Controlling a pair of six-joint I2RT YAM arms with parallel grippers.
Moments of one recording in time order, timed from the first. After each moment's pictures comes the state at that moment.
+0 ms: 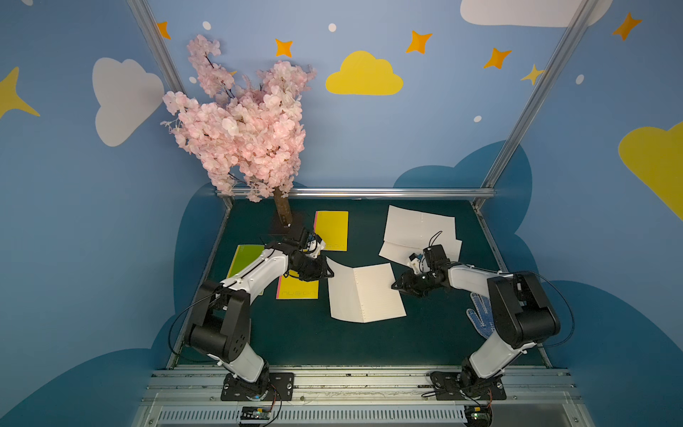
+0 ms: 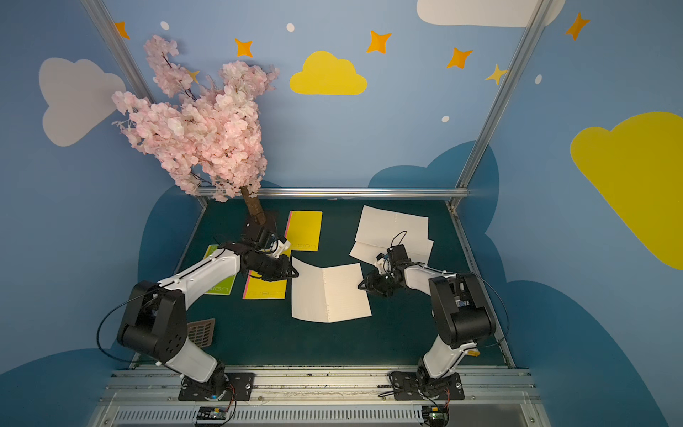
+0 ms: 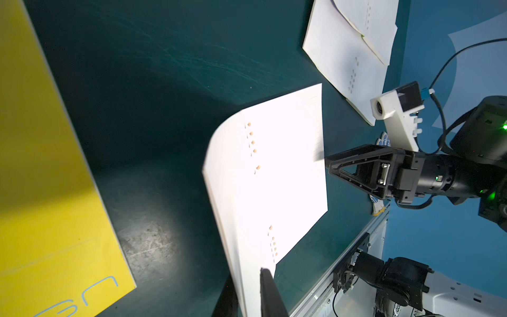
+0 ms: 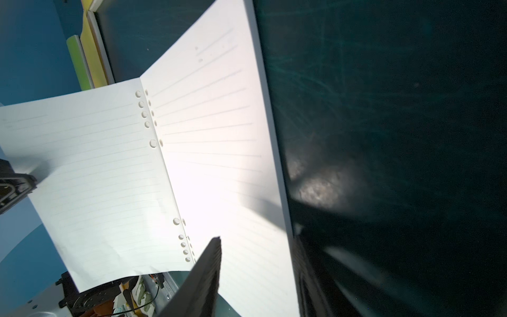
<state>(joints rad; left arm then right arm) -0.31 1.60 1.09 -0.63 0.61 -0.37 0.29 1.69 0.81 -0.30 -0.65 0.46</state>
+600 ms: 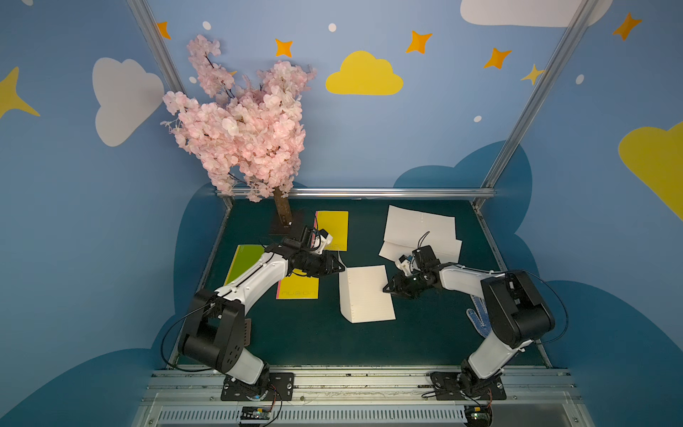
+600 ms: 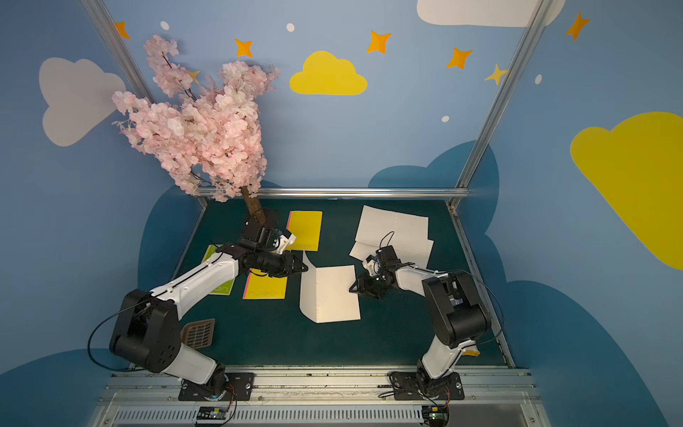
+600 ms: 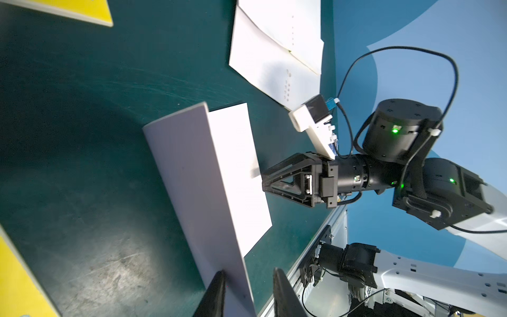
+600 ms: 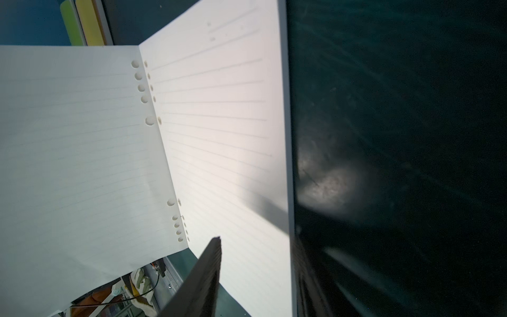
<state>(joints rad) -0.35 1.54 1.07 -0.49 0.74 -0.46 0.39 1.71 0.83 -0.29 -0.66 0.50</state>
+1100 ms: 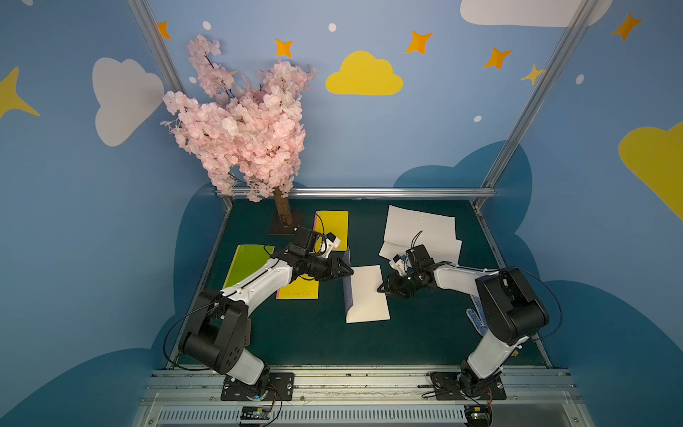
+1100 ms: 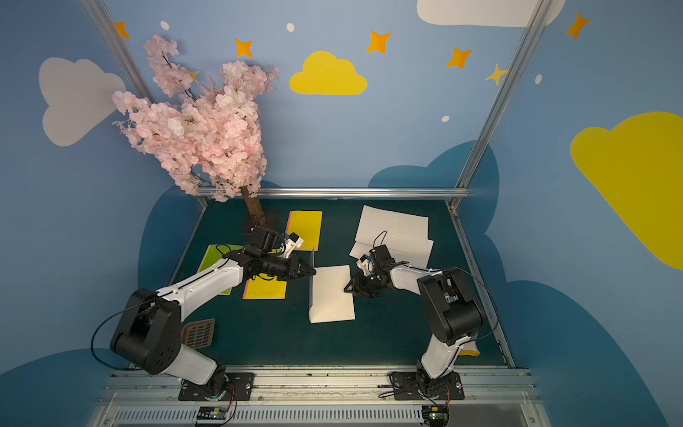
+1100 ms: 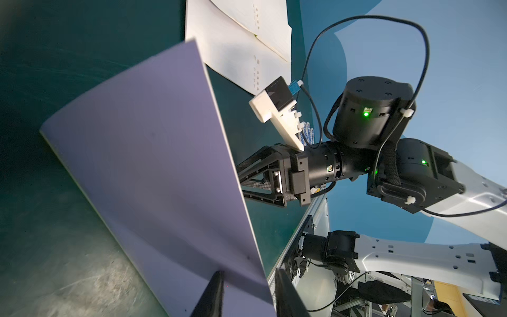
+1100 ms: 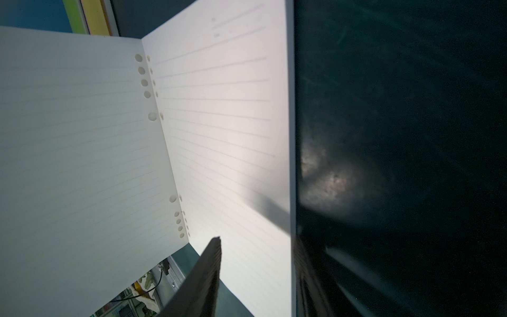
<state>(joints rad) -0.40 1.54 0.97 -0.30 0.81 -0.53 0.44 1.74 0.85 -0.27 -0.66 0.53</state>
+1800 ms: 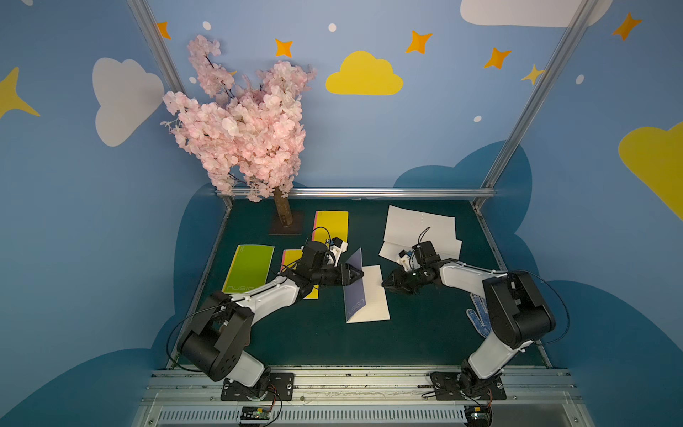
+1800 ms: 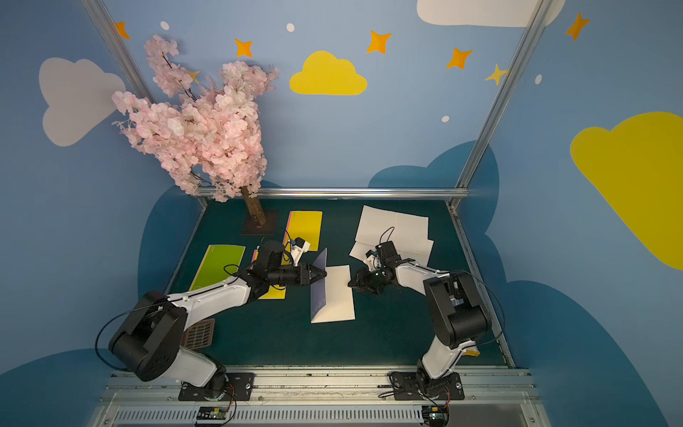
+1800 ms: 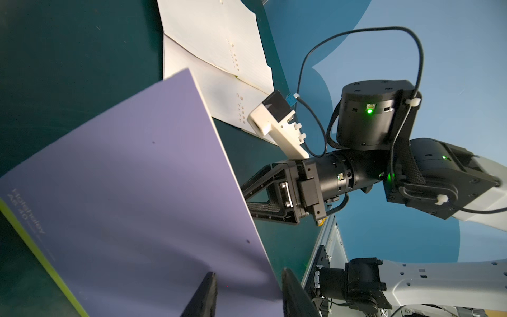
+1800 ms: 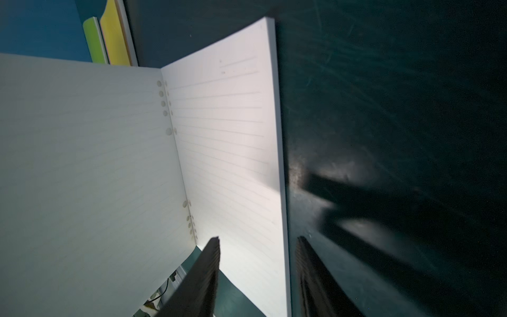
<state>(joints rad) -0.52 1.51 0.77 0.17 0.63 -0.66 0.36 1.69 0.87 -0.31 -0.66 0.51</state>
